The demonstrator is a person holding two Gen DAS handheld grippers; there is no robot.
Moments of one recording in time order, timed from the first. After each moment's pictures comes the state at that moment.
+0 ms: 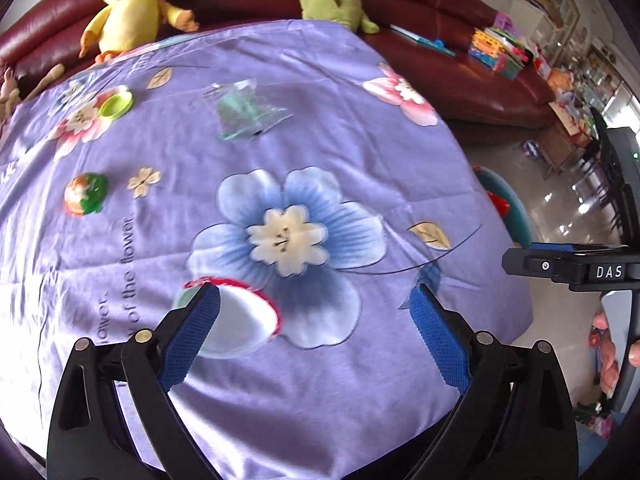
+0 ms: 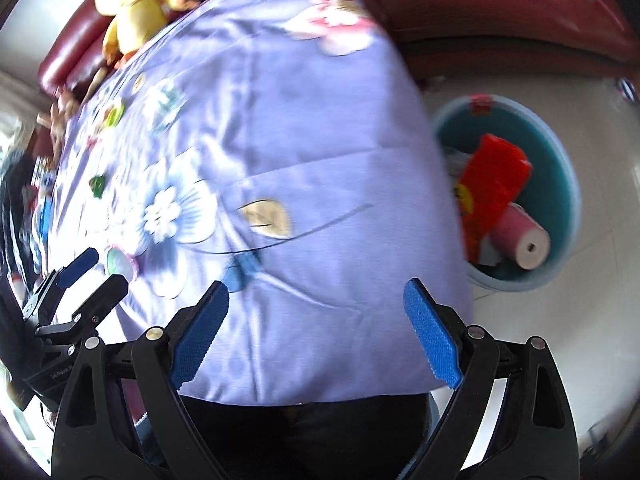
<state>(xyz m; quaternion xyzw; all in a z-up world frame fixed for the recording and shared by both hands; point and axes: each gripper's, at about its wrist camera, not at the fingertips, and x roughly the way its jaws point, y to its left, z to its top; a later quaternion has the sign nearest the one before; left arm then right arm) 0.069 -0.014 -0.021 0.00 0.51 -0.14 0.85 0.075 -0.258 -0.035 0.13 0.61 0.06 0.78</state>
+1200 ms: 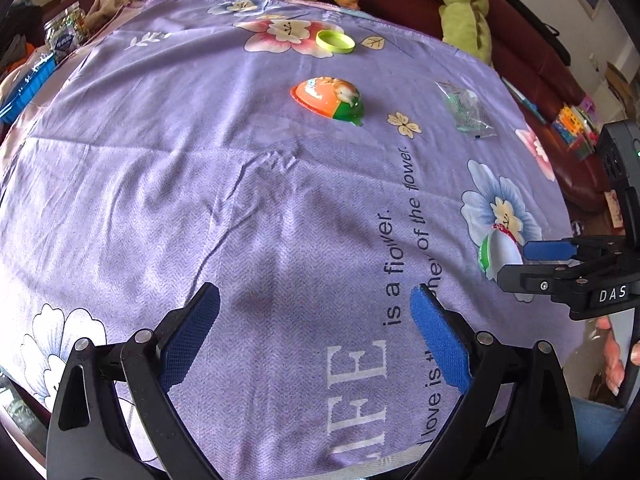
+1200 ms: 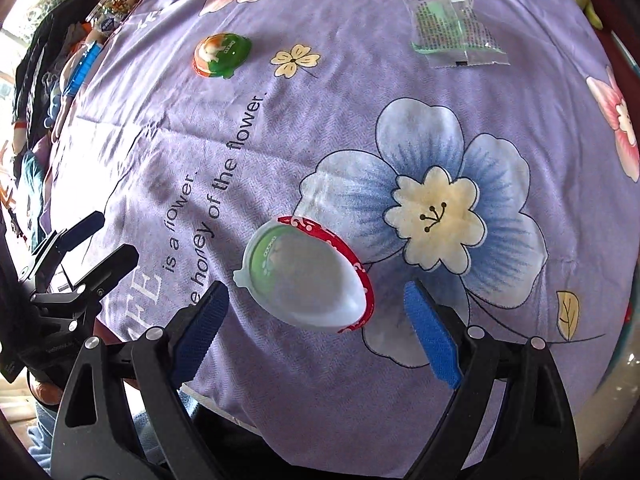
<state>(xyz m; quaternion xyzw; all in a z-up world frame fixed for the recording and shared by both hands) 0.032 0.191 -0.061 -0.12 0.52 -0.01 0.85 0.119 -0.004 -0.066 -0.05 0.64 0.22 0.73</state>
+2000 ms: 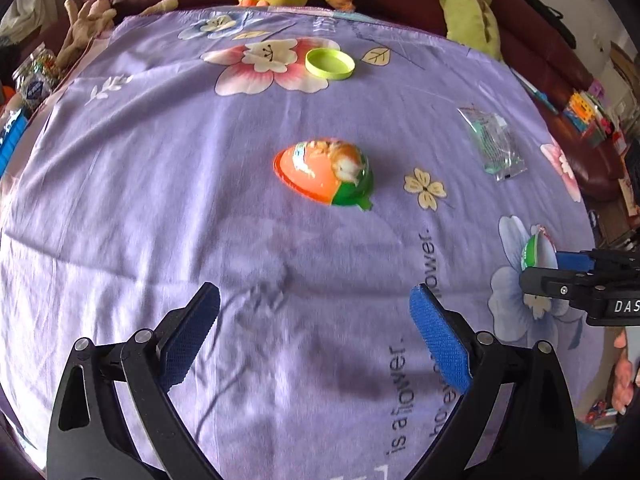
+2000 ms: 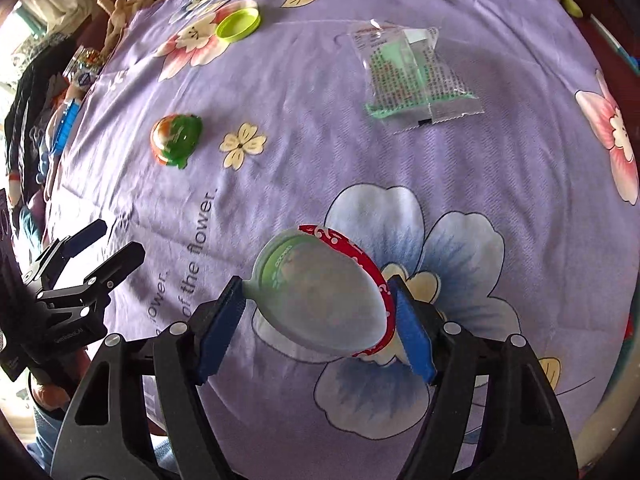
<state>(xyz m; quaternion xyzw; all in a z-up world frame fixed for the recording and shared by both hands) 0.136 0.186 -0.058 -0.06 0.52 -0.01 0.85 0.187 -0.030 -0.063 0.01 0.62 0.18 0.76</state>
